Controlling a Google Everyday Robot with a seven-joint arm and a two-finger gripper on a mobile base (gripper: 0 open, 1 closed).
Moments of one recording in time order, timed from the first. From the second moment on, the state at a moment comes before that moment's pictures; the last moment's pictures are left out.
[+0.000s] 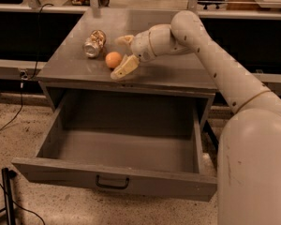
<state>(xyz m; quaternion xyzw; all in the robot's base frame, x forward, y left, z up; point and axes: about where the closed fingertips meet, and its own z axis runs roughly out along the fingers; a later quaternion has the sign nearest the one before) 0.749 0.074 0.849 -0.61 0.57 0.28 0.47</state>
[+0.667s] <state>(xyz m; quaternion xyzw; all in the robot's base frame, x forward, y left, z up) 0.739 0.085 0.867 -0.61 0.54 0.30 0.49</state>
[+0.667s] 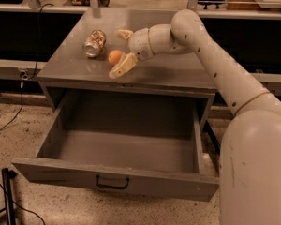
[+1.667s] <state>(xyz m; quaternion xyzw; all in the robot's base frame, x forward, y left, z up) 0.717 0.098 0.910 -0.65 0.53 0.24 0.49</state>
